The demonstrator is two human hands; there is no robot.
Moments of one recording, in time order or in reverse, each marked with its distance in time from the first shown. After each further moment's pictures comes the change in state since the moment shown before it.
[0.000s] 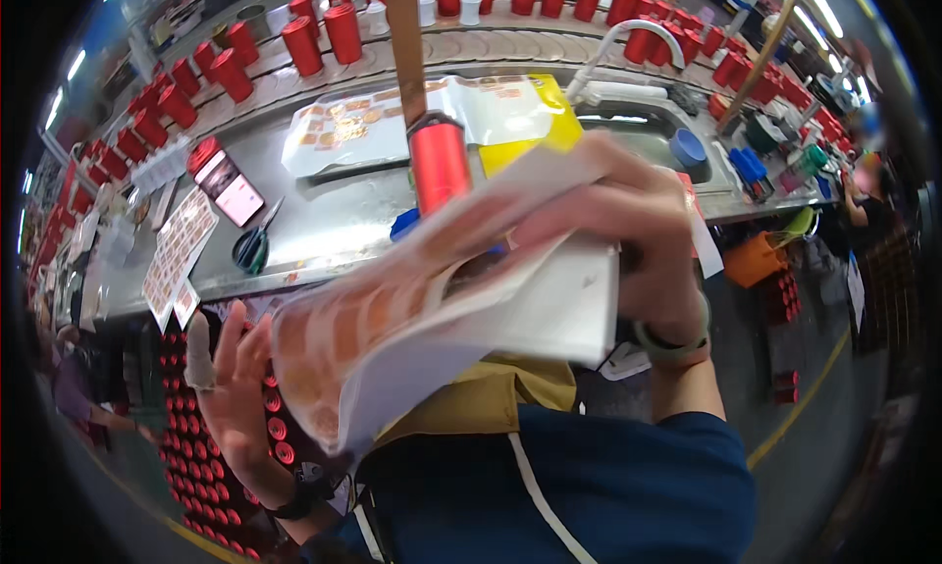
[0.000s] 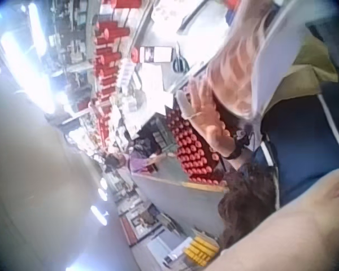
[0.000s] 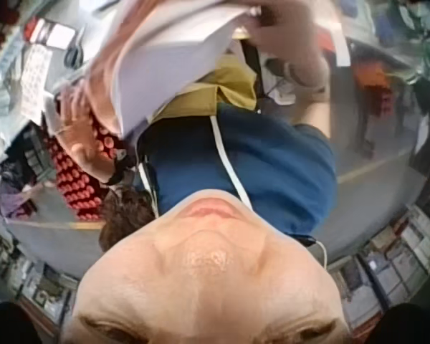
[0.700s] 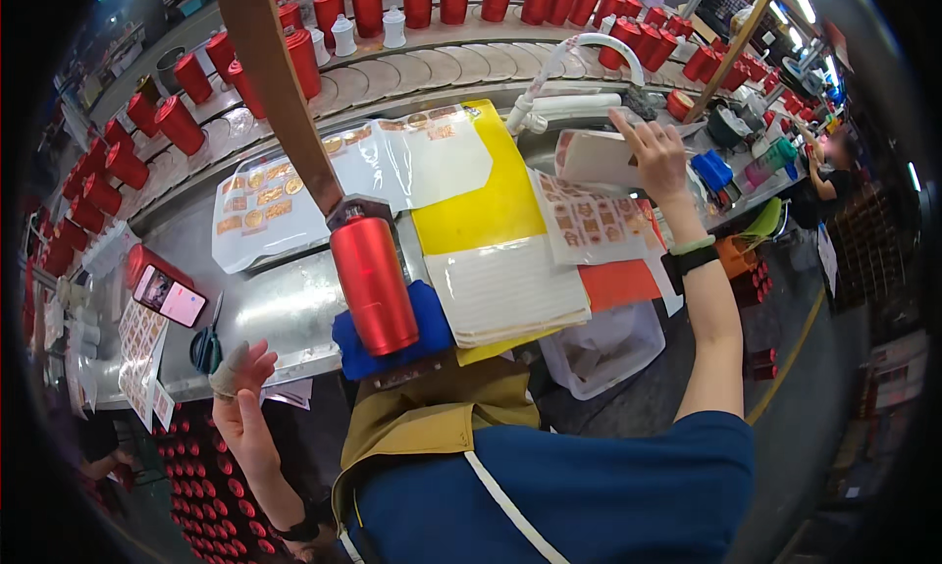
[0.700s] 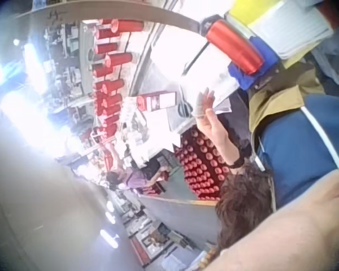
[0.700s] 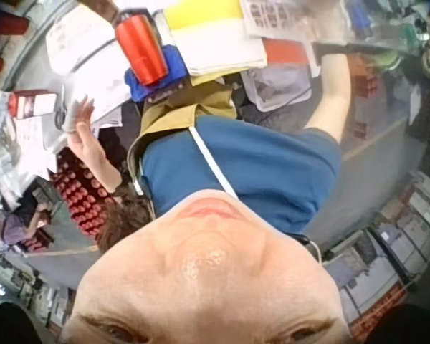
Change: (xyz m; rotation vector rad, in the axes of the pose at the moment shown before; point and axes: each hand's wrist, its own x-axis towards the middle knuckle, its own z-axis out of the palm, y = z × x) left_hand 0.102 -0.095 0.046 0.161 -0.009 -0.174; right_hand -0.112 0.321 -0.170 -1.396 -0.125 0.003
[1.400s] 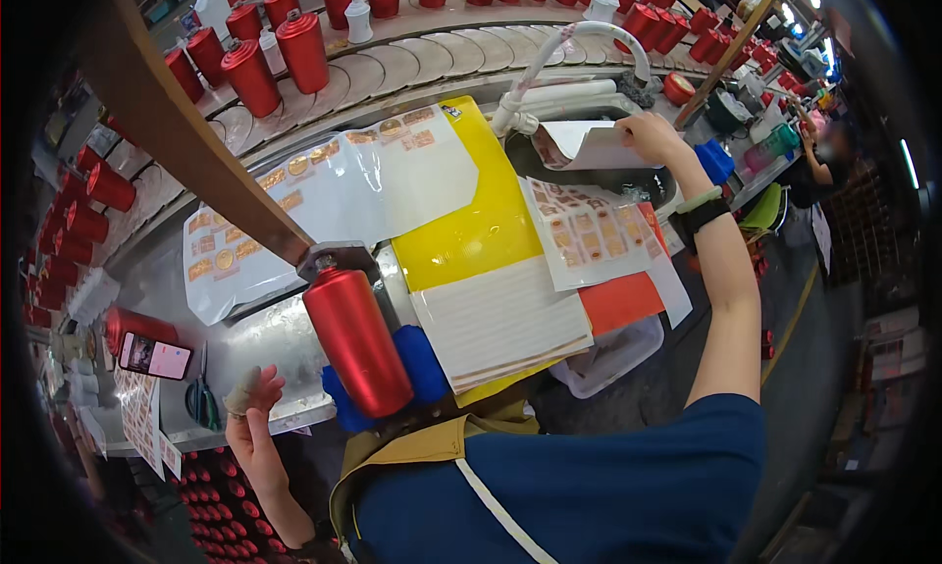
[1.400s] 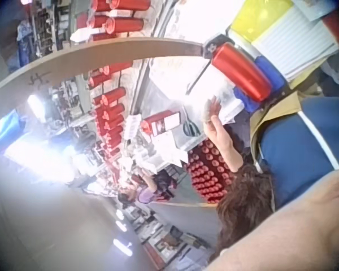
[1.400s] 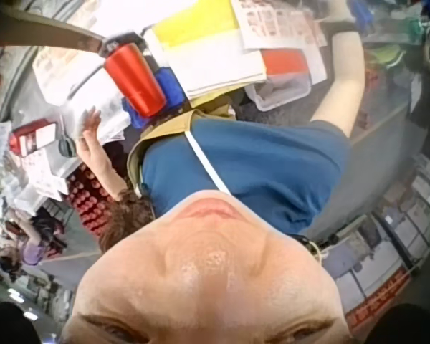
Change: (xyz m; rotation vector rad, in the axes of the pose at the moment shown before) left_hand 0.045 -0.040 0.019 0.046 -0.046 -0.203; right_hand 0.005 0.063 0.096 0.337 -0.967 0.286
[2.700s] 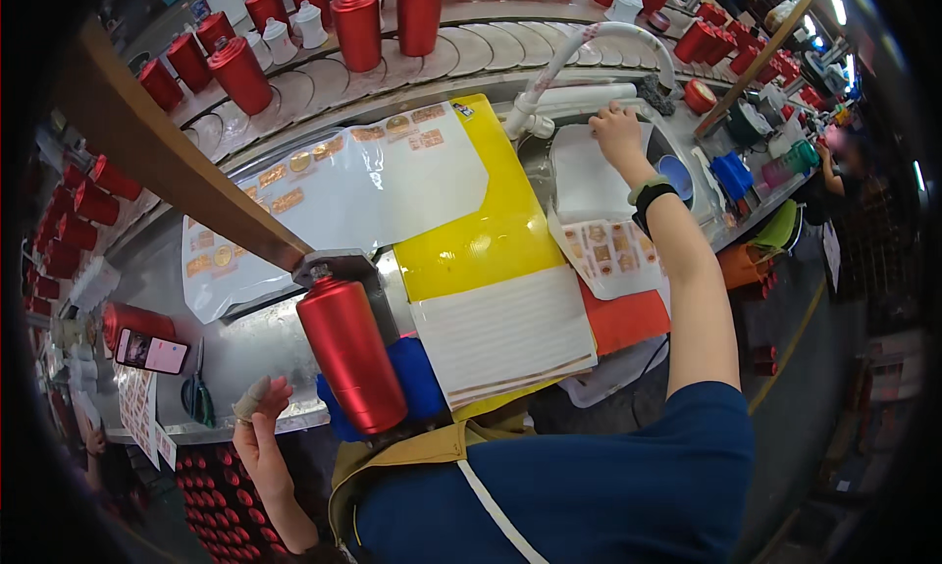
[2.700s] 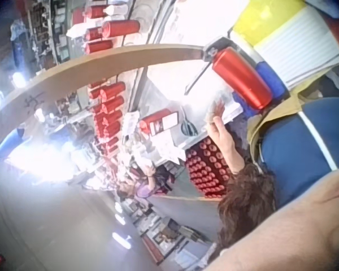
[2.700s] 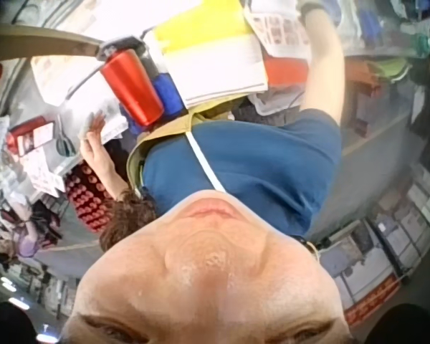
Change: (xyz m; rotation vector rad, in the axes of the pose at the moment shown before) left_hand -0.006 -0.008 0.016 0.065 0.068 -0.087; right_hand 0.087 -0.022 0.111 -0.391 0.488 -0.086
